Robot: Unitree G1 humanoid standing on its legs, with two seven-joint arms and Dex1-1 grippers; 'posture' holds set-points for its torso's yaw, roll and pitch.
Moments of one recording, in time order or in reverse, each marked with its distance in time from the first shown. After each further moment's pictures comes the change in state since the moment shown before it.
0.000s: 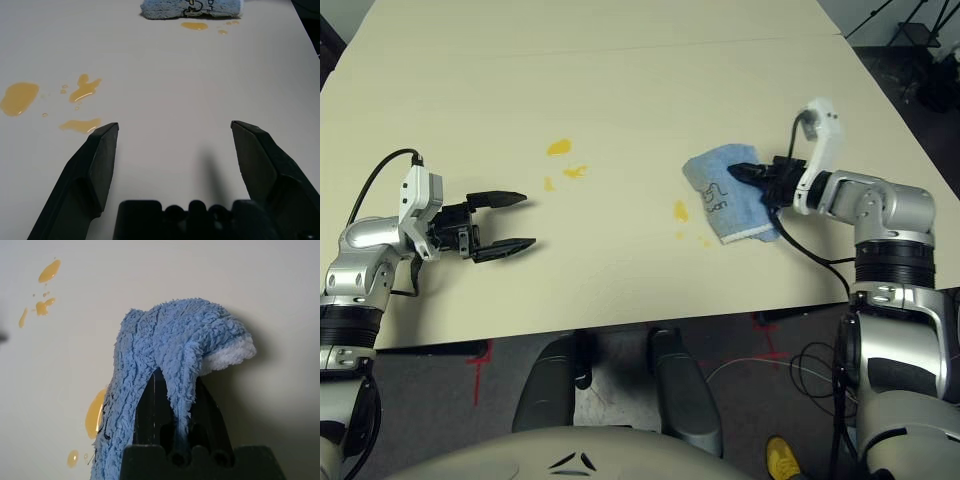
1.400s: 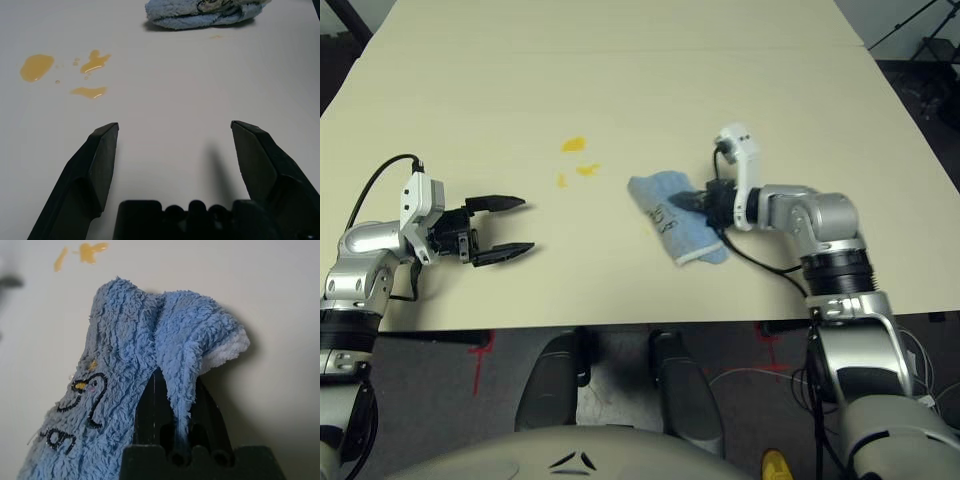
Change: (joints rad) left arm 0.015 0.005 -0.004 0.024 0.007 -0.029 0.014; right arm 0.016 -0.055 0.166 -0.054 -0.003 -0.043 0.053
